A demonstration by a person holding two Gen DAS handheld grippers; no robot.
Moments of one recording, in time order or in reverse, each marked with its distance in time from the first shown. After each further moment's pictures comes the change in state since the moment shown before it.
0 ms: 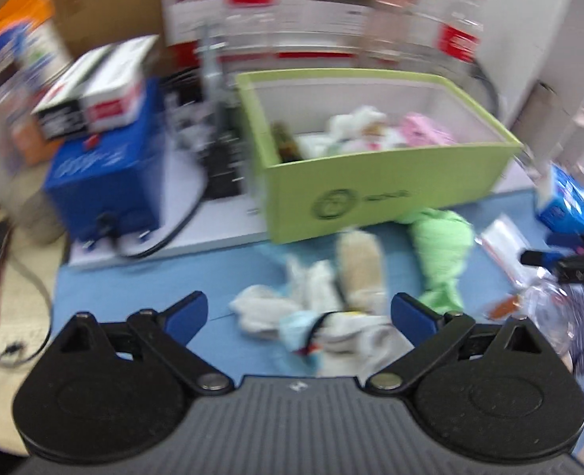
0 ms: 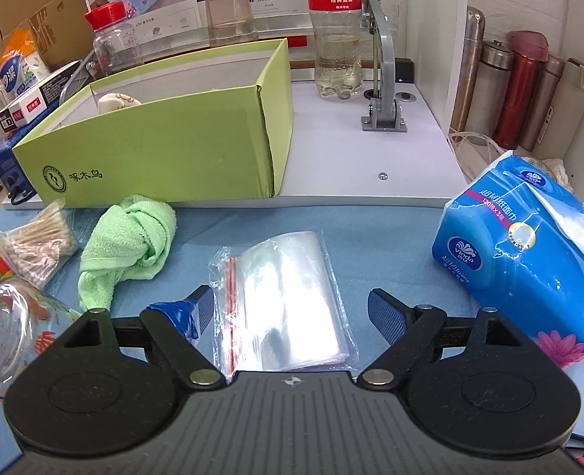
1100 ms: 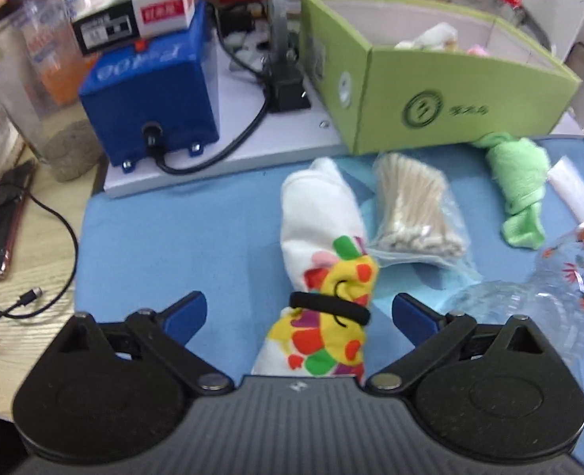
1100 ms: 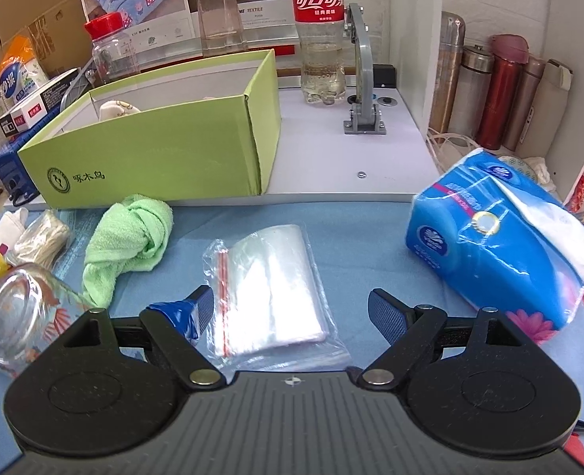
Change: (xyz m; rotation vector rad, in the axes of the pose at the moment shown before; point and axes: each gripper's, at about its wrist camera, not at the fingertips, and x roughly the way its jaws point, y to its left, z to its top) left arm 0.036 0.066 -0.050 -0.062 0.126 0.103; right arm -0.025 -0.003 -0.011 0.010 -0.017 -0.032
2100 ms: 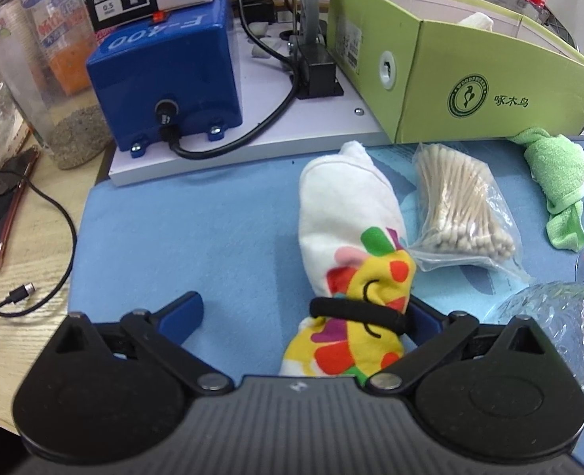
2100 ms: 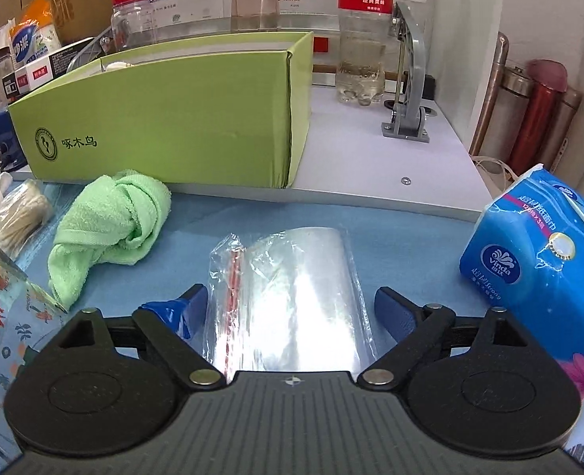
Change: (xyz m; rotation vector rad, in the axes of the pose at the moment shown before) left arm 0.020 0.011 -0.009 -0.010 -0.057 0.020; right arm 0.051 0.020 -0.013 -0.112 -0.068 0.008
